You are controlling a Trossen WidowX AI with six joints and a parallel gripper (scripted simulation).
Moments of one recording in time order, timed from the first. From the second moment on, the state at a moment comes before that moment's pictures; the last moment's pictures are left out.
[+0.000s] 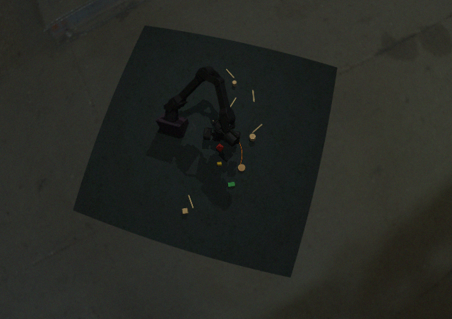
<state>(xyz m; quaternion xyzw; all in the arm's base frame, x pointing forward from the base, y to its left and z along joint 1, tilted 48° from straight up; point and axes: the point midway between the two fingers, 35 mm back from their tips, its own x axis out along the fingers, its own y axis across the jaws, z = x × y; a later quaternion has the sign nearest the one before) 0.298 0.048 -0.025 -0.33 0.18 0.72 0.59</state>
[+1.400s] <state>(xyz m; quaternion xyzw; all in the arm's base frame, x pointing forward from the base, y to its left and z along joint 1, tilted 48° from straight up) 0.258 0.107 0.044 -0.59 -0.24 0.70 0.32</state>
